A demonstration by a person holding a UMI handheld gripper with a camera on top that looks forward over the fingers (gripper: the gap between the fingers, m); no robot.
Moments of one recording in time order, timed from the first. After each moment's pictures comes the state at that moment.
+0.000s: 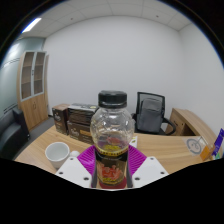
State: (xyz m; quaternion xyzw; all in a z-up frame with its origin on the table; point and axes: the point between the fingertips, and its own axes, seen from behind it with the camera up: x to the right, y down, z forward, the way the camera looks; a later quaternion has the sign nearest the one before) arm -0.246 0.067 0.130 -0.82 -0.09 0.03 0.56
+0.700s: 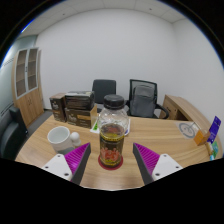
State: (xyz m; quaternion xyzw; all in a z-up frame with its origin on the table) arm -0.224 0.005 0.104 -0.86 -0.05 0.01 0.51
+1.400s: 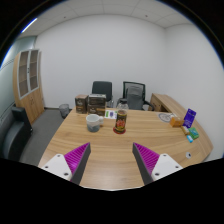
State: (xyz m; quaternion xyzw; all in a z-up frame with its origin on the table) arm -0.292 -0.304 0.232 -0.87 -0.02 -0.03 0.49
